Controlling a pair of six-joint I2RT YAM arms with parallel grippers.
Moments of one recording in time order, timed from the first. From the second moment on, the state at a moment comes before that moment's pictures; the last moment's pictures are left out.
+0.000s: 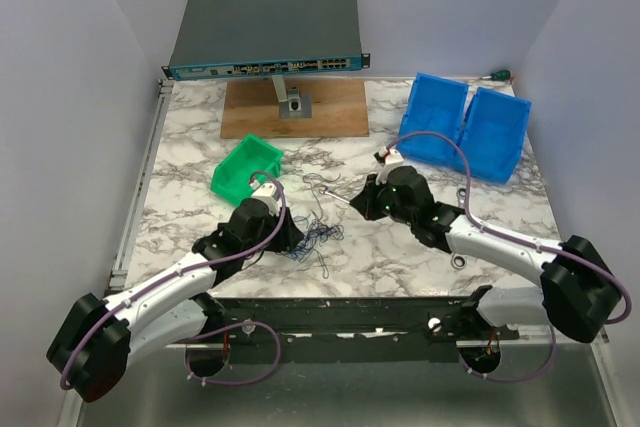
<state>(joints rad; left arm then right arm) -0.67 0.93 0.36 -0.03 0.06 -0.57 0.75 1.31 0.68 0.13 -0.01 0.45</state>
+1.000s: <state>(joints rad) -0.67 0.83 0.36 -0.10 0.03 -0.56 0.75 1.25 0.85 -0.17 0.13 0.45</state>
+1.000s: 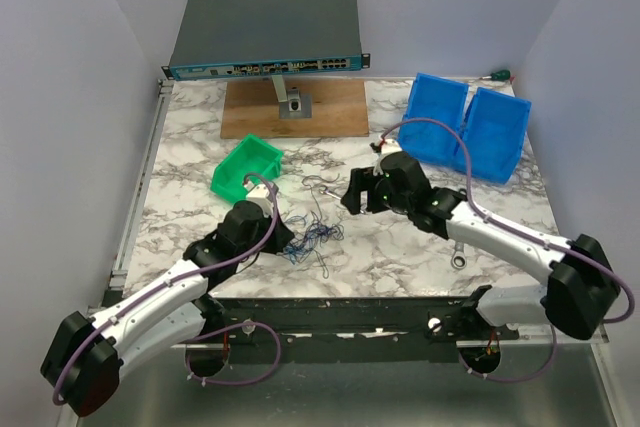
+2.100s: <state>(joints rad) -0.66 0.71 0.33 -0.11 0.01 -0.59 0.87 1.61 0.74 0.15 0.00 0.55</state>
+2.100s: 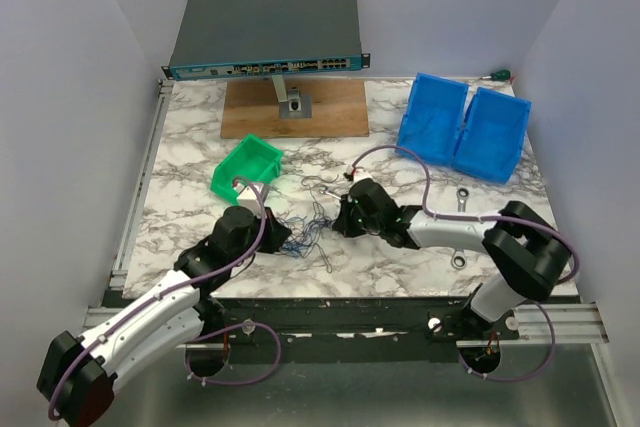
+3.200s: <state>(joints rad) -0.62 0.25 0.63 -0.56 -0.36 -0.64 0.86 1.04 0.64 -0.54 0.97 1.07</state>
